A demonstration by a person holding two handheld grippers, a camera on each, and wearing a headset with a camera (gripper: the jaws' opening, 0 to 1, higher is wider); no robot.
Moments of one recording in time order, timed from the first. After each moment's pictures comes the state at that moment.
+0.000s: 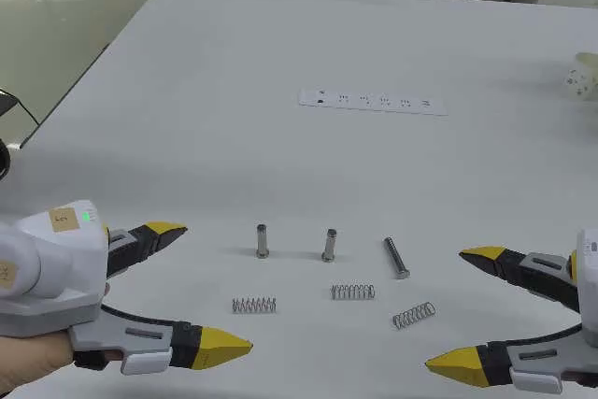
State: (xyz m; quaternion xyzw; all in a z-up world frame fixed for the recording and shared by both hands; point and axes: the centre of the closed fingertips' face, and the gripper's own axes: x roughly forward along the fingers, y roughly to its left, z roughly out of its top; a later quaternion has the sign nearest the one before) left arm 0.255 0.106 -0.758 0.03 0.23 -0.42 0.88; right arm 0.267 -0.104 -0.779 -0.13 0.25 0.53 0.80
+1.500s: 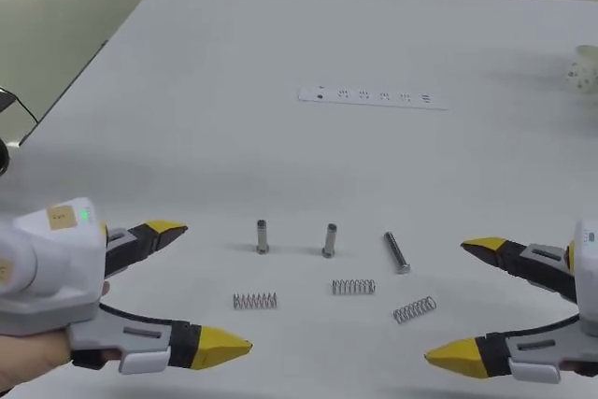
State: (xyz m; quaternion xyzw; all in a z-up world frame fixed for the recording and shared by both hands) left arm 0.252 0.105 -0.757 0.03 0.23 -0.43 0.87; right arm 0.270 -0.103 -0.780 -0.12 0.25 0.53 0.80
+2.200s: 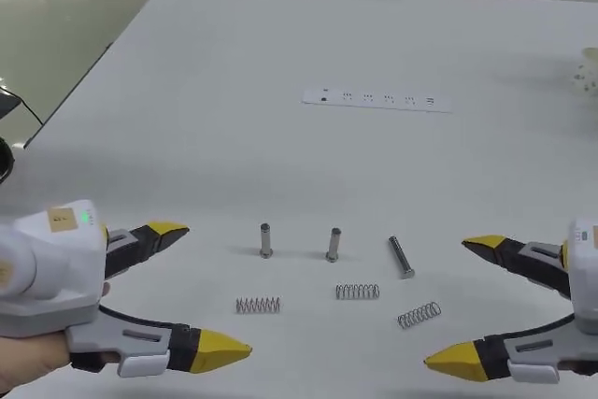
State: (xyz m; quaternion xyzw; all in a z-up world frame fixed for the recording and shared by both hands) left arm 0.254 0.108 -0.757 0.04 0.23 -0.43 0.87; right arm 0.275 -0.099 -0.784 -0.13 0.25 0.53 0.80
